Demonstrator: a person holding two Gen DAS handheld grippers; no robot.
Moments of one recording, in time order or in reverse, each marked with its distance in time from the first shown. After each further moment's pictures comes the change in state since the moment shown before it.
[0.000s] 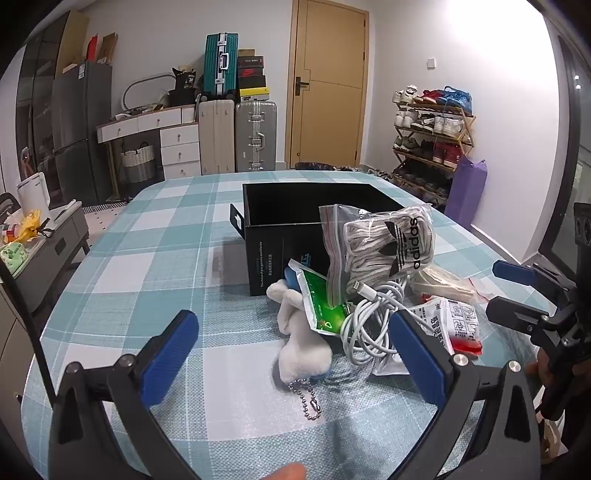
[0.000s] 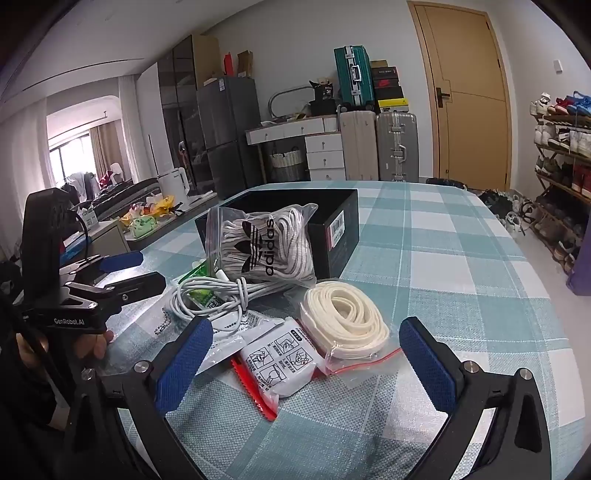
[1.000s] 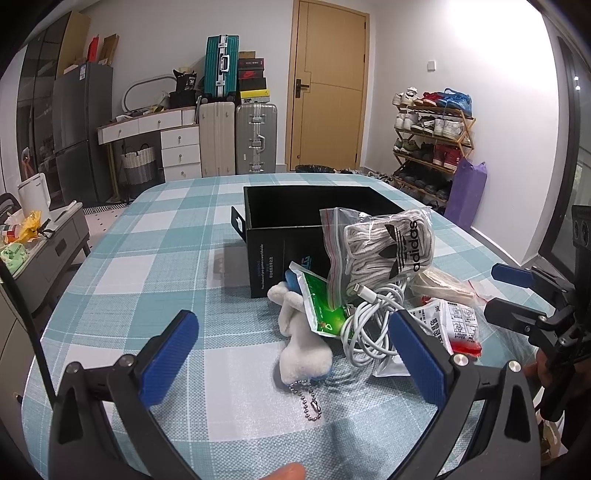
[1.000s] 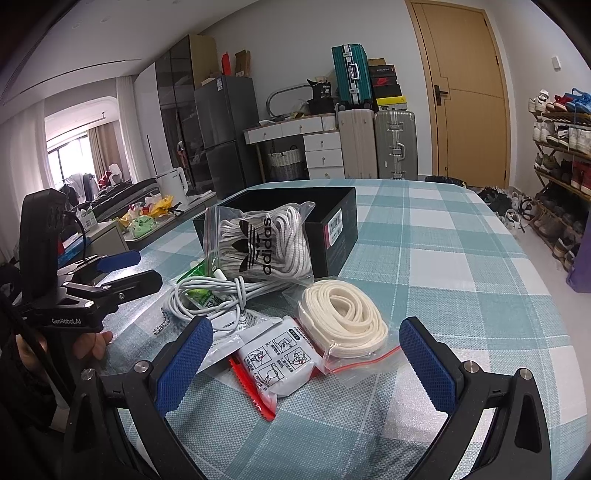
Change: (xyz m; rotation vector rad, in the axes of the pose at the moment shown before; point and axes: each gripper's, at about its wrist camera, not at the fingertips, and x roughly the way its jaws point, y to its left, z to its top) left arm -0.004 0.001 0.001 0.009 -0.030 0.002; right arm 0.000 -0.005 -0.001 0.015 0.006 0.002
